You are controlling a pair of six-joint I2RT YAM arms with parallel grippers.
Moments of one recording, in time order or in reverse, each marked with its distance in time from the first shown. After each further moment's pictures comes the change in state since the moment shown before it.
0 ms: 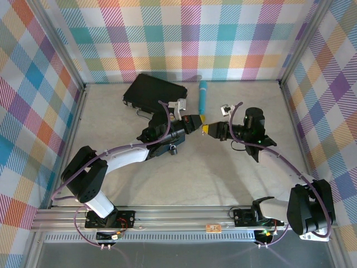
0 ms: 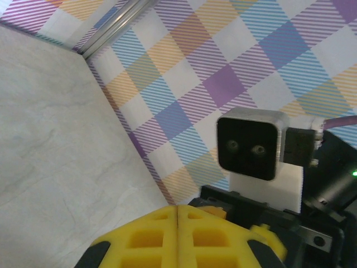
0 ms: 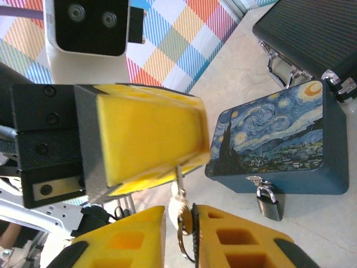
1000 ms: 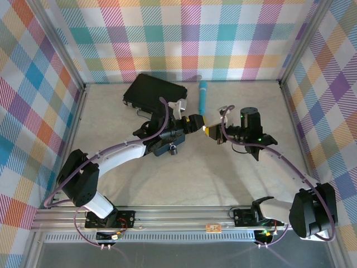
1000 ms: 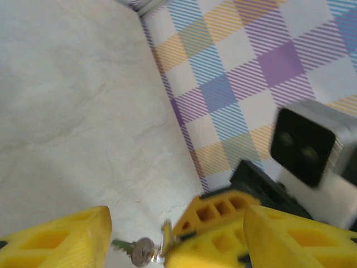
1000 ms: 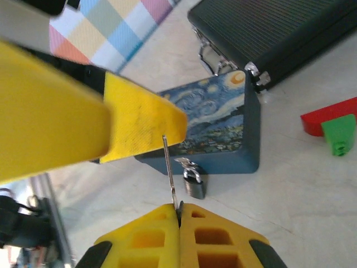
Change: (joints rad) left arm 0.008 -0.049 0.126 -0.468 -0.037 -0.014; right arm 0.089 -0.038 0.088 -0.357 0.326 -0.353
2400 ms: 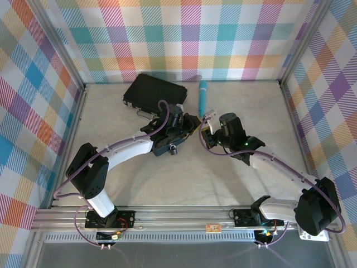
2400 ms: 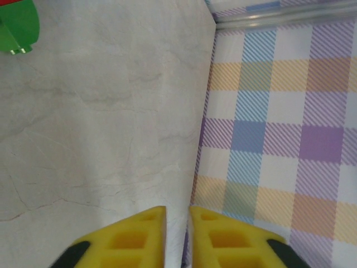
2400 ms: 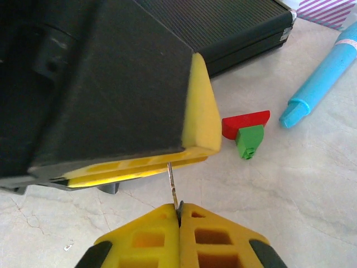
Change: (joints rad) left arm -0.024 0.107 0.078 -0.132 -0.124 -0.414; right arm 0.241 0.024 0.034 -0.055 0.539 -0.205
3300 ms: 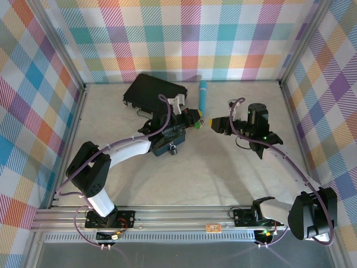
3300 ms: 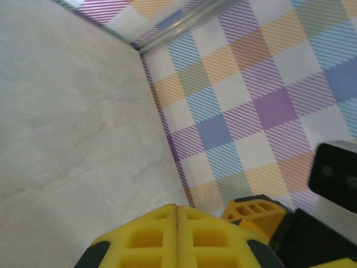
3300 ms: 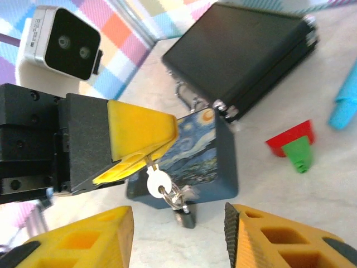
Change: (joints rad) left arm 0.062 0.006 -0.088 0.388 0.112 0.378; right arm -0.349 -0.036 -0.025 0.148 -0.586 0.409
